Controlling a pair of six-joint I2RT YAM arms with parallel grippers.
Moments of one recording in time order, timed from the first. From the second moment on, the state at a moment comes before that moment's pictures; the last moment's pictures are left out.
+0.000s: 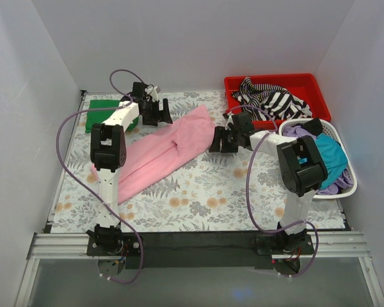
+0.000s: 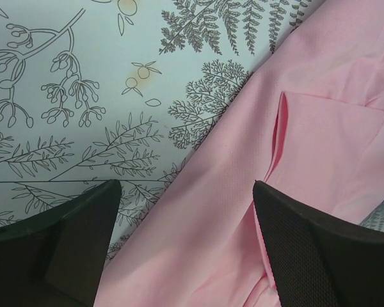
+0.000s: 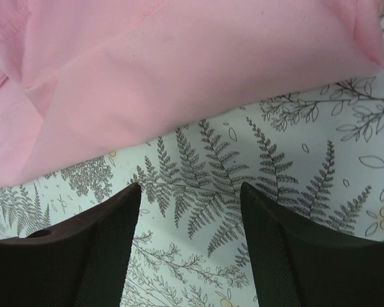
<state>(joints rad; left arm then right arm) -0.15 2.38 1.97 -0.57 0.42 -0.18 0.41 1.89 1.13 -0.12 -0.36 0.37</state>
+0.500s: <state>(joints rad) -0.16 2.36 1.89 -0.55 0.38 -0.20 0.41 2.09 1.37 -0.11 -0.40 0.41</state>
